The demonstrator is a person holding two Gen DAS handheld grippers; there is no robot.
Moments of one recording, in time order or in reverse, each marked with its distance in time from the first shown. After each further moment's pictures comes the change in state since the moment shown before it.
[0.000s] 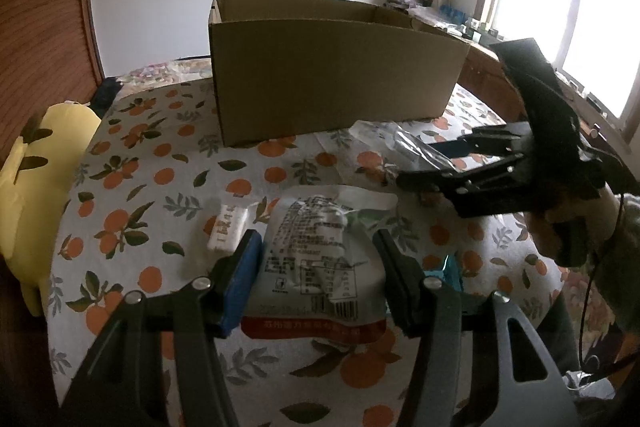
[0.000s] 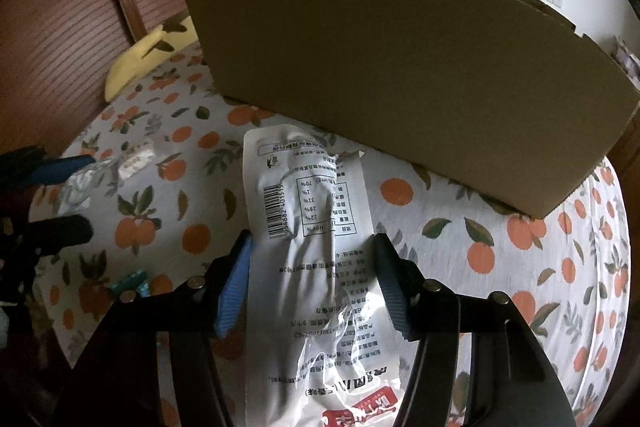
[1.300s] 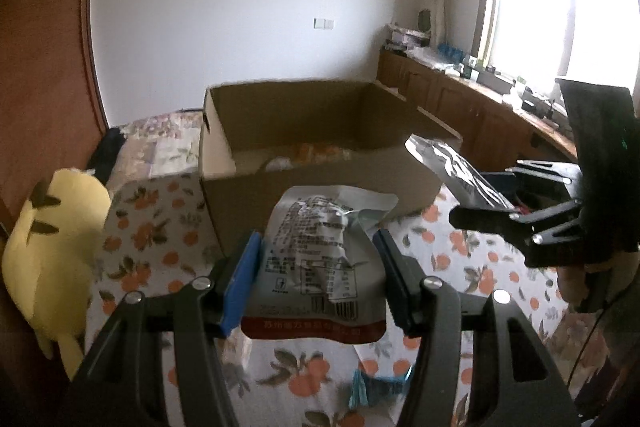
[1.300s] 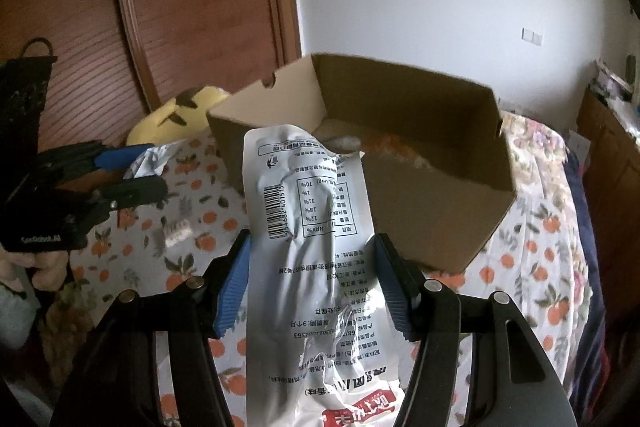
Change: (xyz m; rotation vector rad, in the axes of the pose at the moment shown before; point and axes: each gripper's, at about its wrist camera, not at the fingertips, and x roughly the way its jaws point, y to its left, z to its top) left arm -0.030 -0.013 0.093 0.017 -0.158 0.016; right arm -0.108 -0.017 0.026 0.006 -0.220 -0.012
